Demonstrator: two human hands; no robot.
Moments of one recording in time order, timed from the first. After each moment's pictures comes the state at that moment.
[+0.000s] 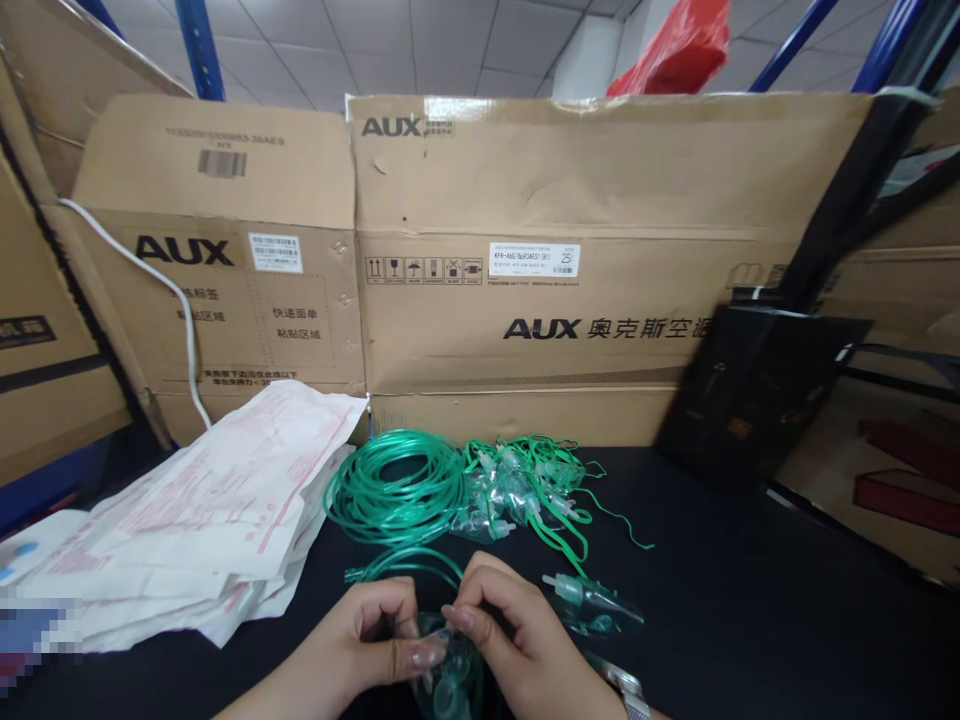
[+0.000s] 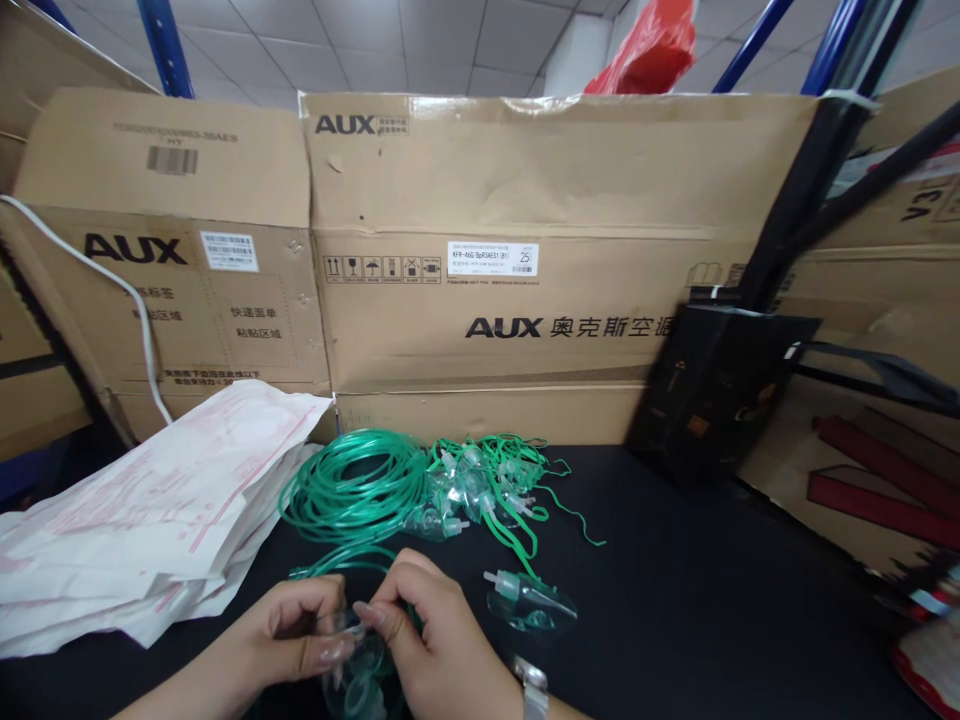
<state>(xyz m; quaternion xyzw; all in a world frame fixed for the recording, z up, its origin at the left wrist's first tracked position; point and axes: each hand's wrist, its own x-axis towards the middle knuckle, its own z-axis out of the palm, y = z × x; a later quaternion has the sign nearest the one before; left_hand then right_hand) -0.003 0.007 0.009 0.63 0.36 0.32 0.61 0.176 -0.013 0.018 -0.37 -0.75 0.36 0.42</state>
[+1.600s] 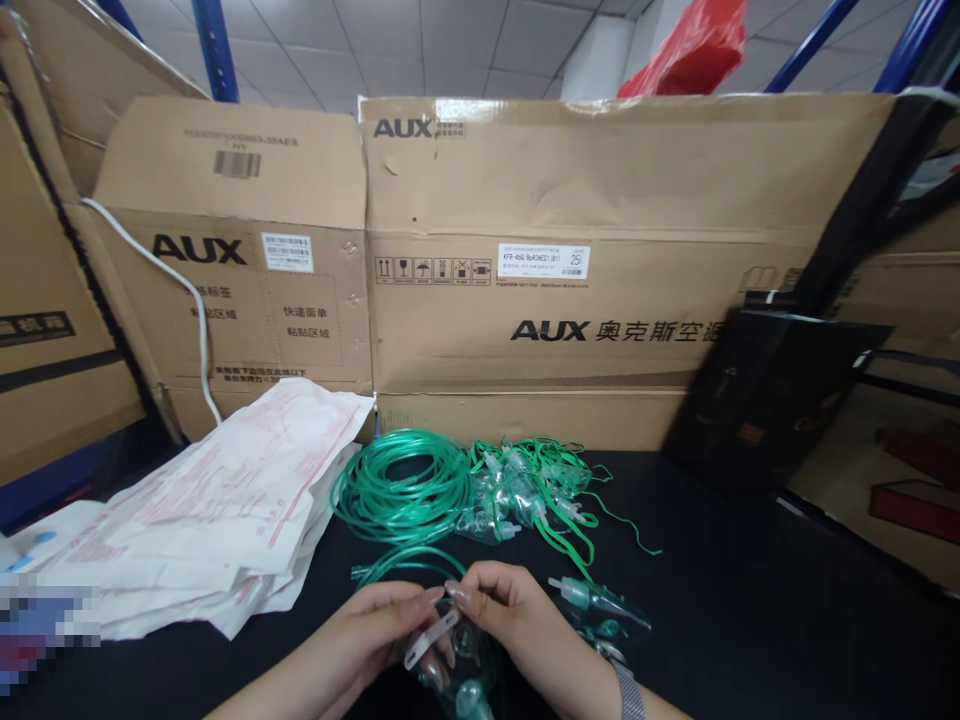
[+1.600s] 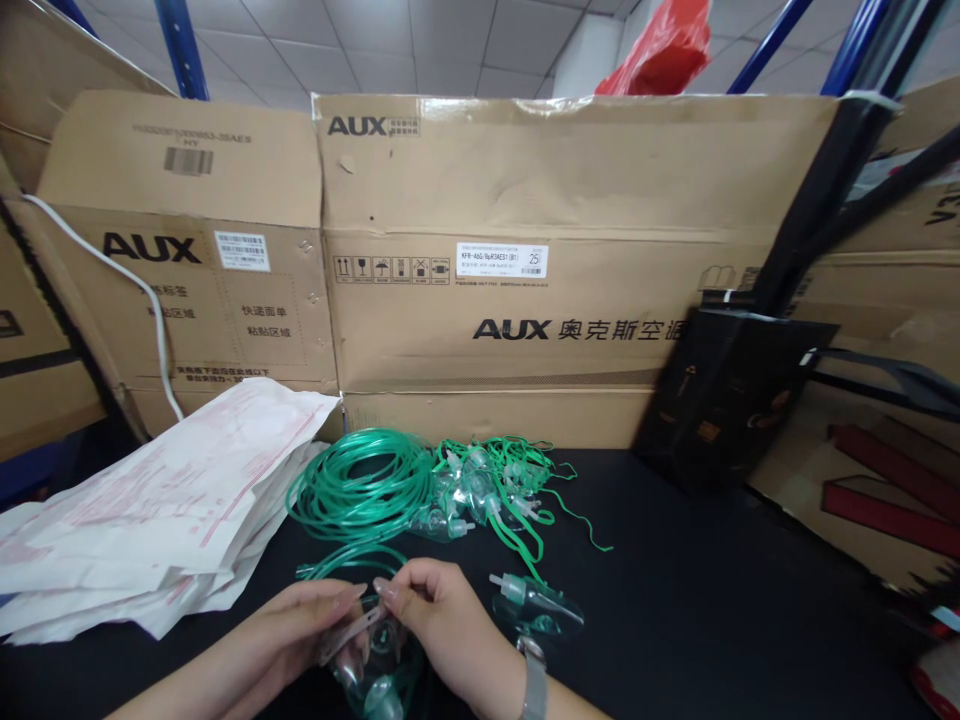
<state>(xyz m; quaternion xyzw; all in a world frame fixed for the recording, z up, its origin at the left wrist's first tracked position) 0.001 0.000 0.013 0.45 0.31 0.33 0.77 0.170 0.004 0.009 -0.42 -0.56 0.60 0.39</state>
